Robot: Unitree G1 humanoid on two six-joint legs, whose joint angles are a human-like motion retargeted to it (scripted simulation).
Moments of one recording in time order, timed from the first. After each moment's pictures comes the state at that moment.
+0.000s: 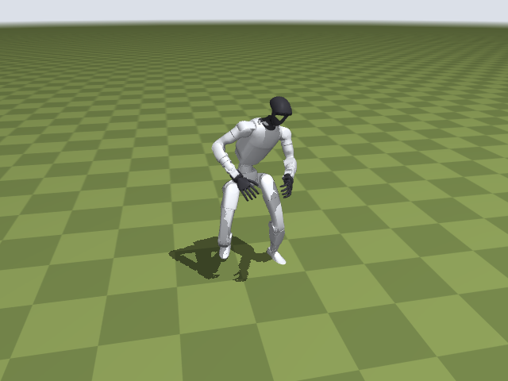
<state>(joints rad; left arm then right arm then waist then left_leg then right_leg) -0.92 0.39 -0.75 0.34 -0.09 -0.07 0.18 -0.01 -0.60 0.32 -0.09 -0.19 -0.08 -0.19 0.14 -0.31 0.52 -0.39 0.11 -0.01 0.78 -0.37 0.02 -0.31 -0.42 -0.38 1.41 -0.43 -0.14</state>
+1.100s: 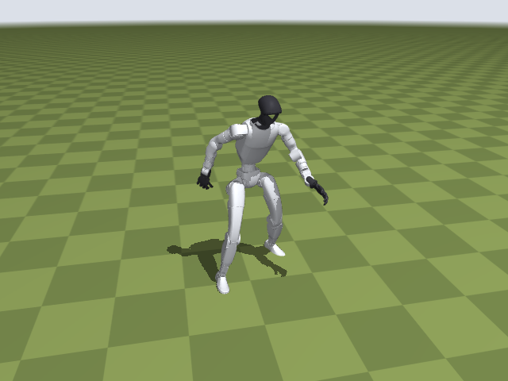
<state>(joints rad) -0.74 0.60 -0.38 0.78 -0.25 -0.07 0.37 0.36 -0.47 0.42 0.85 -0.27 0.04 0.22 -0.13 -0.05 0.52 -0.15 0.21 -0.04 0.53 -0.29 -0.01 -0.41 -0.36 -0.16 0.61 -0.18 0.03</state>
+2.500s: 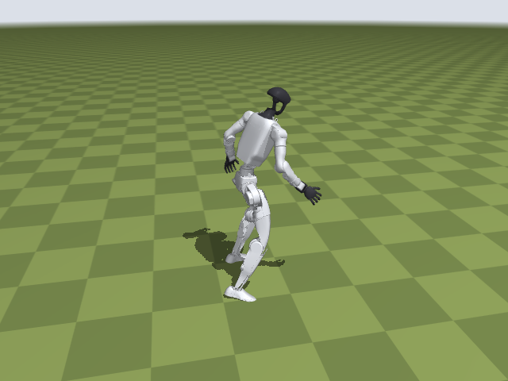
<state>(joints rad) 0.24 0.44 -0.09 0.60 -0.29 -0.02 0.37 -0.17 -0.55 0.14 0.56 0.45 -0.08 -0.38 0.19 0.08 0.36 -0.43 0.25 0.35 0.95 -0.30 -0.01 -0.05 -0.41 -0.45 0.54 -0.23 -0.01</state>
